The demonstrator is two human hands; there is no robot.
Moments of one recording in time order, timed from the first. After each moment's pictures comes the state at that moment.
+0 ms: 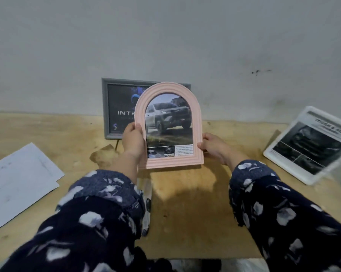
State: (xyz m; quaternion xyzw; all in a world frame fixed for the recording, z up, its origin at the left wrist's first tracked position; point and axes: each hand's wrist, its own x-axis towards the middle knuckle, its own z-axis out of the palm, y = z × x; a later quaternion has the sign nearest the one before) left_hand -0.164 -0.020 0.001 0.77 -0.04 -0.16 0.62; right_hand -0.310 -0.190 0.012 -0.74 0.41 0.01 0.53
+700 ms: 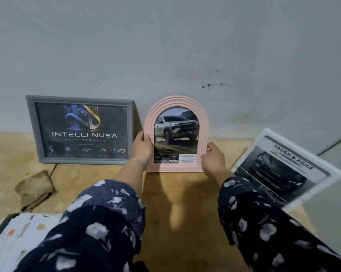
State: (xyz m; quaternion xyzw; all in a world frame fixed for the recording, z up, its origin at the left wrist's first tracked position) left_hand -0.225 -0.246 -0.019 0.79 -0.06 -0.21 0.58; right_hand -0.372 -0.378 -0.024 -0.74 0.50 -0.10 0.44
